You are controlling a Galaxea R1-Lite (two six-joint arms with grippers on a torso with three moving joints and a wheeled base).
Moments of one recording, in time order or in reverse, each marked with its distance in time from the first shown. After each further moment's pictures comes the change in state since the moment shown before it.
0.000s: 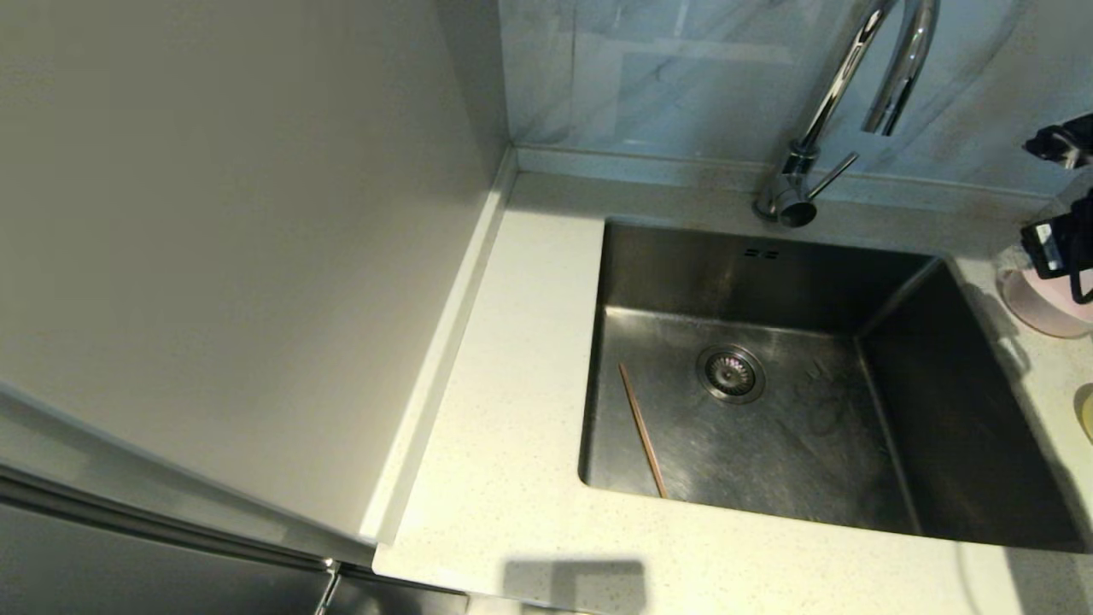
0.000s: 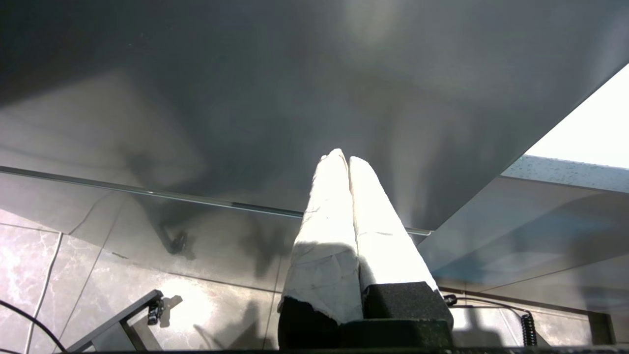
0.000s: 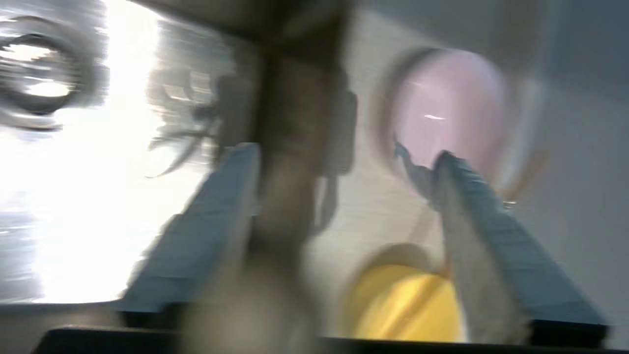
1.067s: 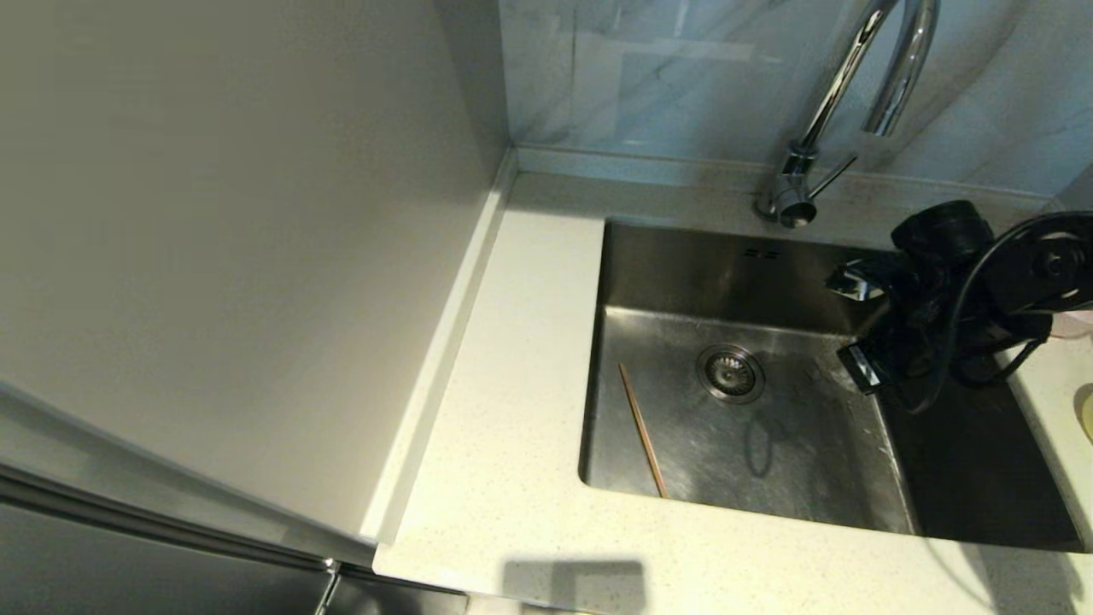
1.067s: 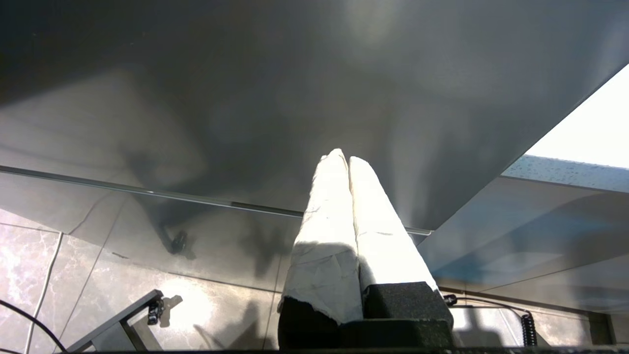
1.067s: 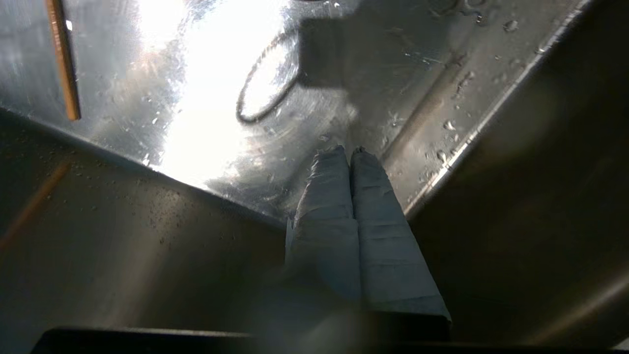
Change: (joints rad) left arm 0.000 0.000 0.000 0.000 0.000 0.000; right arm 0.283 0.146 0.251 -0.003 0.124 0.087
